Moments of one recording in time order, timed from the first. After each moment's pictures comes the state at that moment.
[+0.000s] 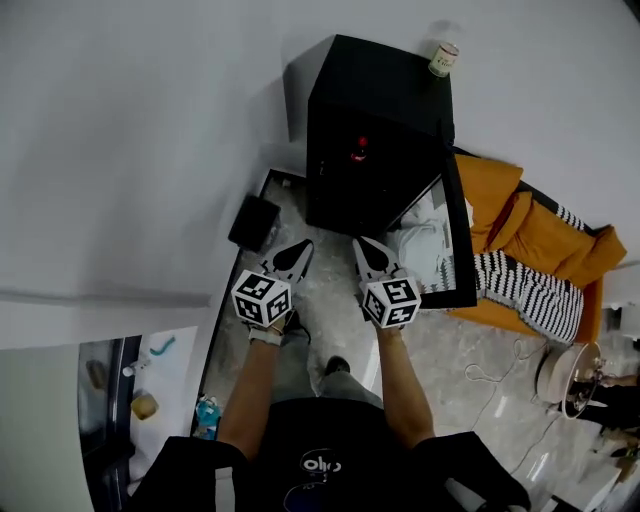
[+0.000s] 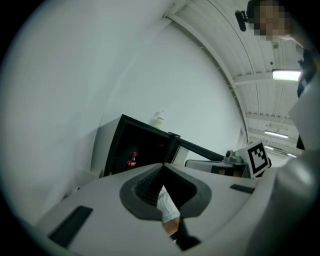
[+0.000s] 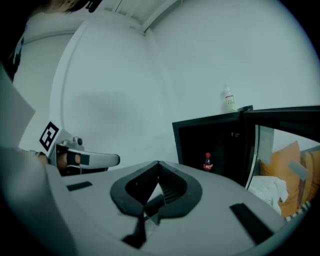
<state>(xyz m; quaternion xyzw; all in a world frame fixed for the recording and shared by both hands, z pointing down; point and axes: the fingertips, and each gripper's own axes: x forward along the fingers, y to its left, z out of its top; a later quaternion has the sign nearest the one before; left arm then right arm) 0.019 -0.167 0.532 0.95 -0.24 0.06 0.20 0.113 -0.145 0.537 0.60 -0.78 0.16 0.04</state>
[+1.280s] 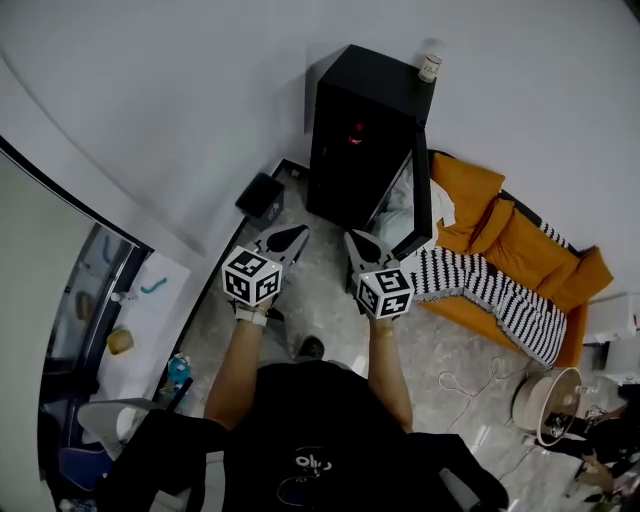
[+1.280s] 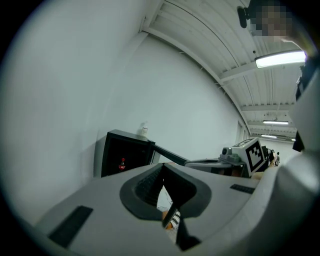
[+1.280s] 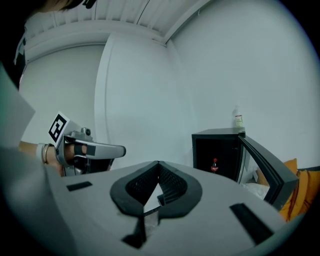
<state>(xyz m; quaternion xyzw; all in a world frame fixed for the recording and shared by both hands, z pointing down) 0.010 0.069 0.428 0.95 -0.27 0.05 0.14 0.095 0.084 0.444 0.53 -0.84 0.11 0.06</state>
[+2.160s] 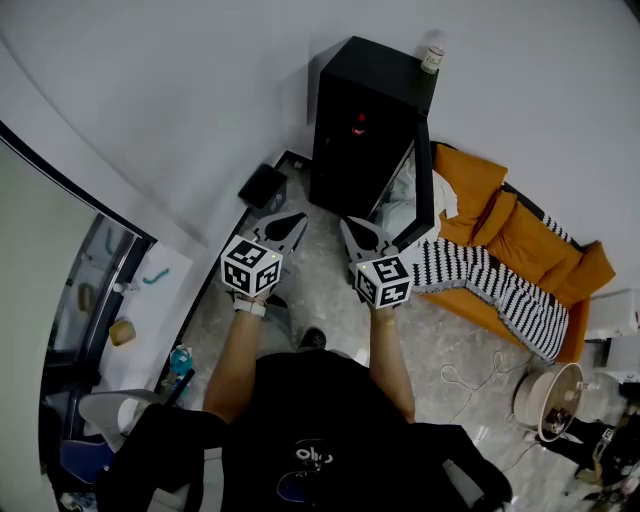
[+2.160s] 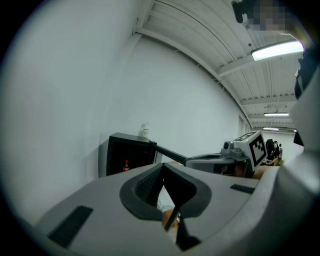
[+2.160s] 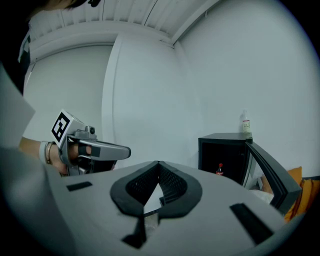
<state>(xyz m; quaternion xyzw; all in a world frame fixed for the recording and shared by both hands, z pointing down) 0.005 0.075 0.421 0.95 -0.29 0.06 0.11 0.080 0.089 0.430 0.50 -0.86 0.09 0.06</state>
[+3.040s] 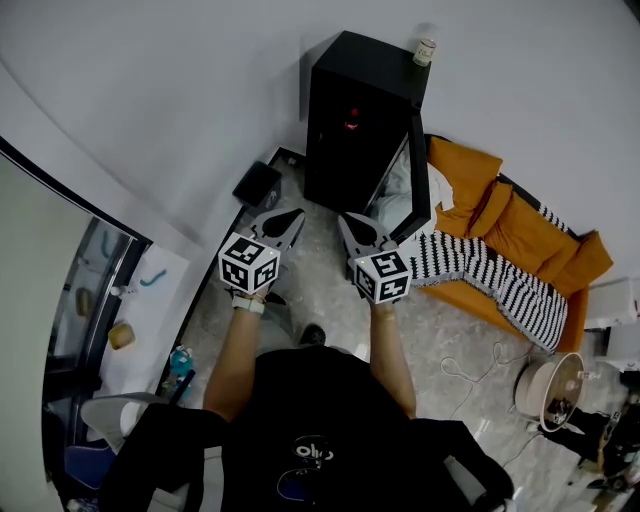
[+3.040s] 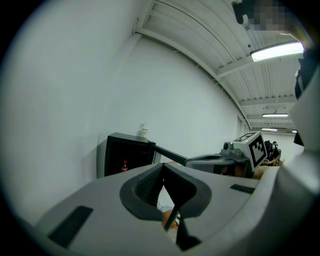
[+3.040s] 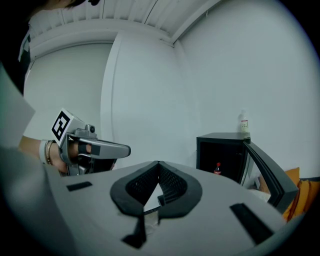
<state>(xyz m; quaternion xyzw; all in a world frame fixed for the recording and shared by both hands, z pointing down) 0.009 0.073 0.423 0.95 -0.28 0.06 0.11 0.085 0.089 0.434 0.51 -0.85 0.09 0.07</state>
